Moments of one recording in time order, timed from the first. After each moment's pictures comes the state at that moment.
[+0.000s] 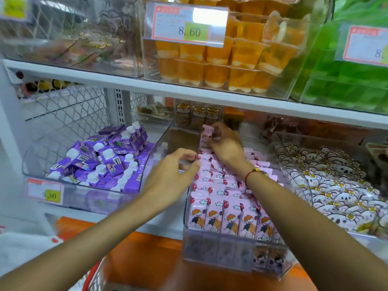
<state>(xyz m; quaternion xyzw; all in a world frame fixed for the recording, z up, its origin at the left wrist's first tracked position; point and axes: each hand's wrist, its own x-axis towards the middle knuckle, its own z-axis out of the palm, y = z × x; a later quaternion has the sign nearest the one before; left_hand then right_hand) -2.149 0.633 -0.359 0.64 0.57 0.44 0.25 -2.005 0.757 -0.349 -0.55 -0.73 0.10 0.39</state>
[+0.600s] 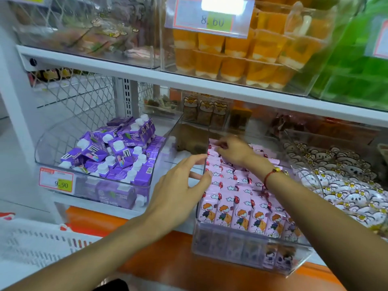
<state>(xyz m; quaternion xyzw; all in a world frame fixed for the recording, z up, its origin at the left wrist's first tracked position) -2.147 0.592 -0.371 0.64 0.56 0.45 0.26 -1.997 0.757 -0.353 -0.57 -0.80 0.09 0.14</state>
